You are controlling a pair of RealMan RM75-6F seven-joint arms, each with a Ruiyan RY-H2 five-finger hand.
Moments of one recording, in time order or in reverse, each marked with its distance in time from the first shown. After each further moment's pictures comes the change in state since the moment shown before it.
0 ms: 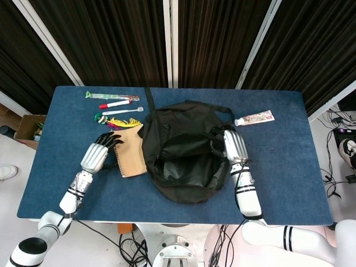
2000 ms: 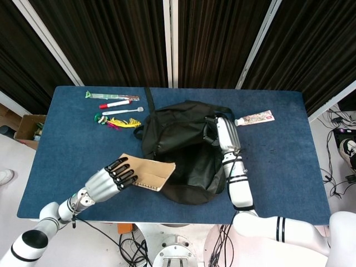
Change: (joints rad) left arm -0.091 0.043 0.144 -0.062 0.244 0.760 0.449; right arm 0.099 -0.024 0.128 -0.021 0.097 -0.009 0.006
